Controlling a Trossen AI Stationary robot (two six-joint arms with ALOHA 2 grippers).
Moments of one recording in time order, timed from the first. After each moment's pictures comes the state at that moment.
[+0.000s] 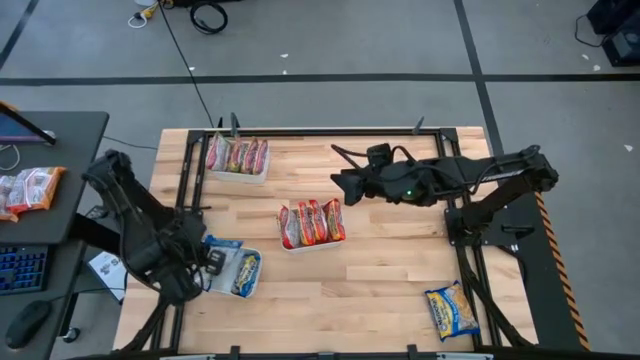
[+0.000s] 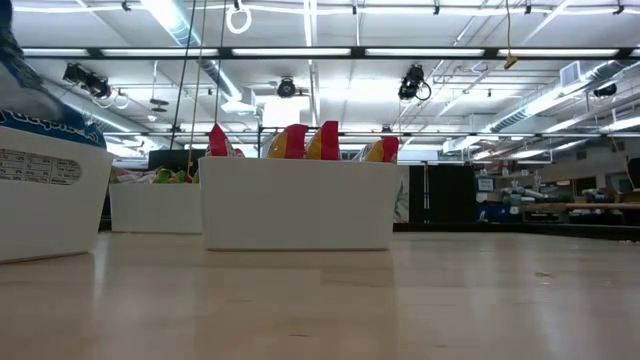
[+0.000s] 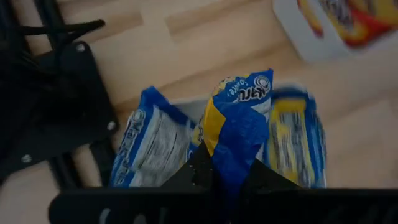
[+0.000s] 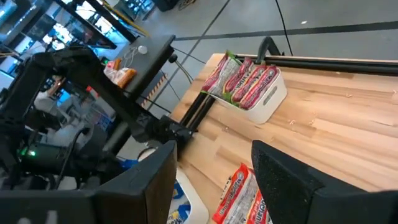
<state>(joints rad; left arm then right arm) -0.95 1.27 1.20 -1.57 -0.39 -2.18 0.21 1.42 1.53 -0.57 0.61 1.01</state>
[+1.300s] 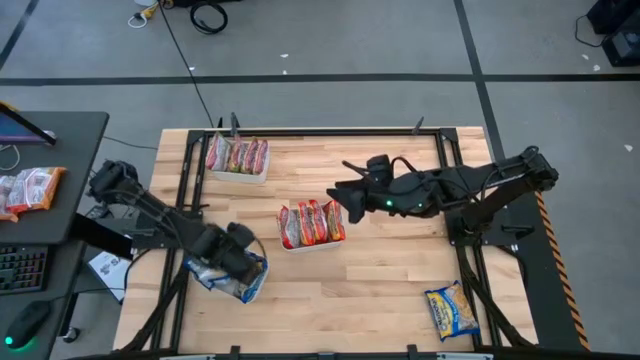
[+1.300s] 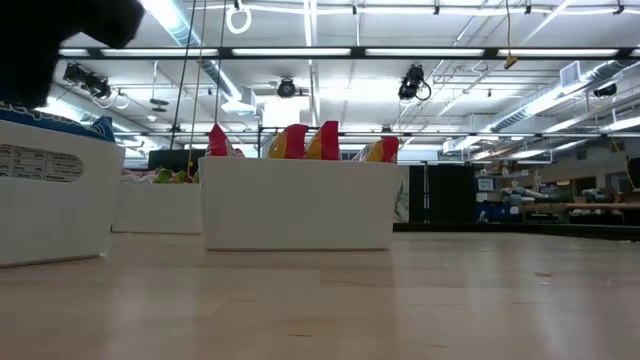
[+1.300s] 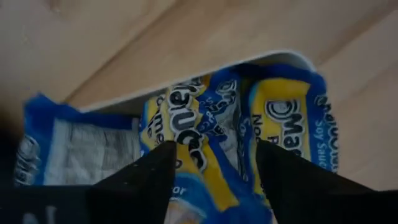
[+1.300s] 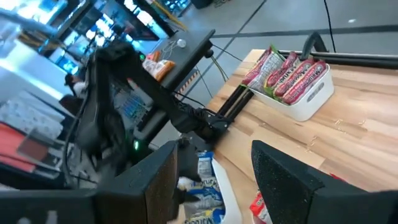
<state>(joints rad) -0.56 1.40 1.07 -1.10 -0.11 -1.44 0.30 1.43 1.52 -0.43 0.61 0.95</state>
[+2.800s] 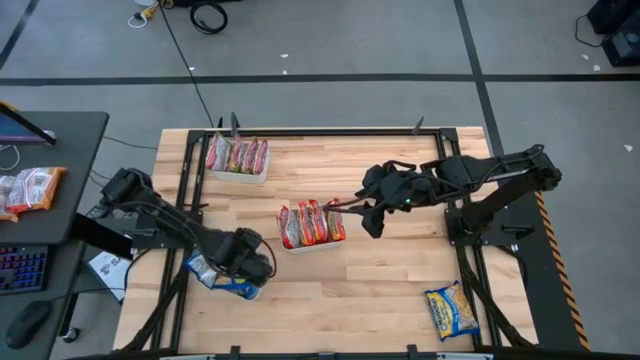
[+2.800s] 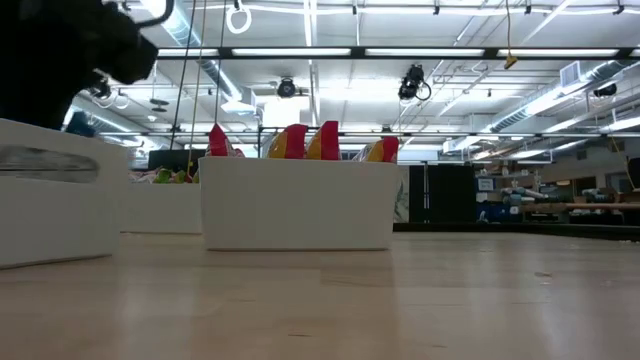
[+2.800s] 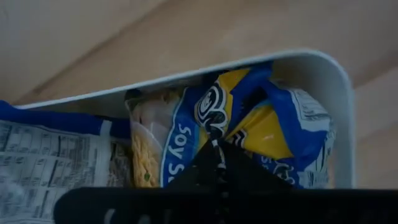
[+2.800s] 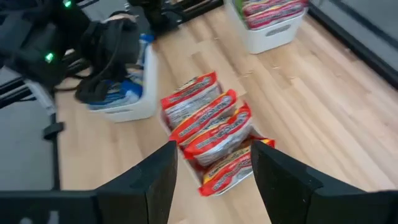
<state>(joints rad) -0.53 1.55 1.07 -1.02 -0.10 -1.56 0.23 1.39 1.52 -0.88 0.32 0.57</state>
